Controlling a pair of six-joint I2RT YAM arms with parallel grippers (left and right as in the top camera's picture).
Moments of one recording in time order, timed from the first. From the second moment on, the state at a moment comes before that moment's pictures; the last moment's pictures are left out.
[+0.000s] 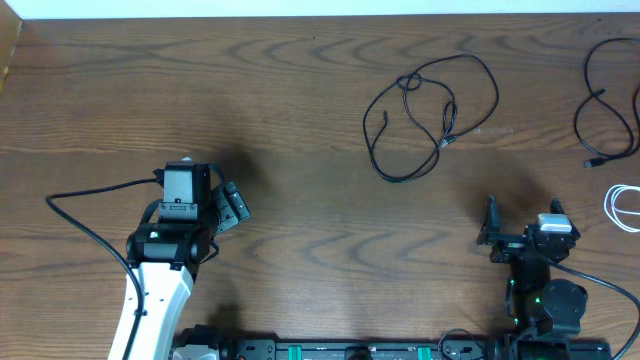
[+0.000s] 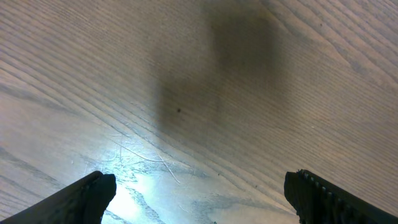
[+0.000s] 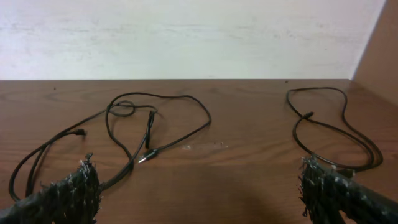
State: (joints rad) left arm -0.06 1.05 0.75 -0.78 -0.11 -0.51; right arm -0.06 0.01 0.01 -0.07 0.00 -0.01
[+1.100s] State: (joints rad) left arm -0.06 0.56 0.45 -0.65 -0.09 -0.52; right arm -0.06 0.01 0.01 -0.07 0.00 -0.01
